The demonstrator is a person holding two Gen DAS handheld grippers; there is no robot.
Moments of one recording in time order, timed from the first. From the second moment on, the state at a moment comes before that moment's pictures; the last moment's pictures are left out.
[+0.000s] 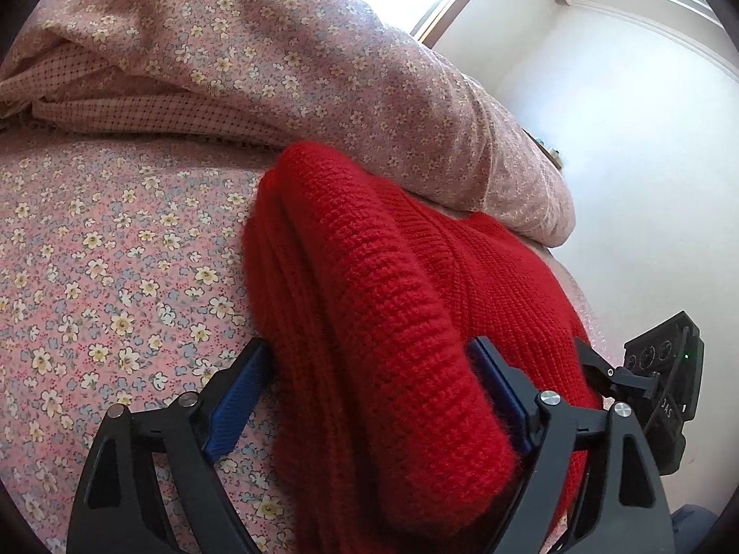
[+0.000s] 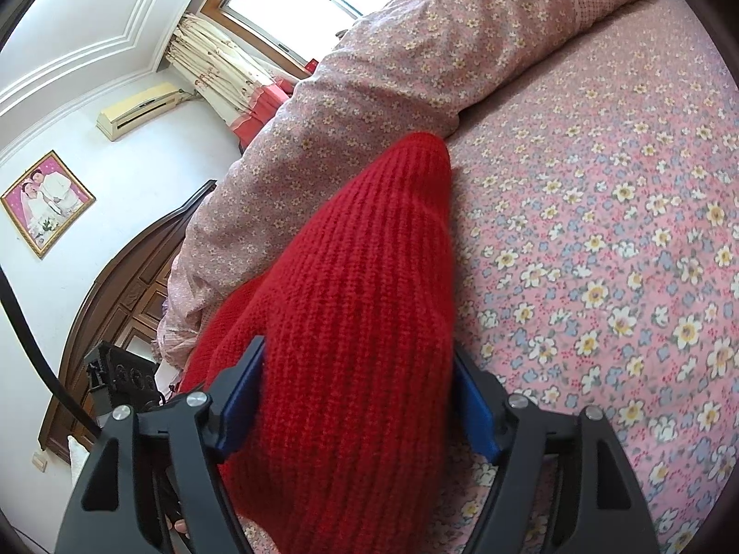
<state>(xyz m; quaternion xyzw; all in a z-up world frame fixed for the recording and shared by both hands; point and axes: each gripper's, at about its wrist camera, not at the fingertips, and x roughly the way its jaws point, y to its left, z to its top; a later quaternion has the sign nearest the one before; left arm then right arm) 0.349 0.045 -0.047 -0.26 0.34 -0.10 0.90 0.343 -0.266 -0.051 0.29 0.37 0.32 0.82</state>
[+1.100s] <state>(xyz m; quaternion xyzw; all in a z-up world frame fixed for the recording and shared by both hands) 0.268 0.069 0.028 -0.24 0.37 -0.06 0.89 0.247 -0.253 0.052 0.13 0.35 0.25 0.89</state>
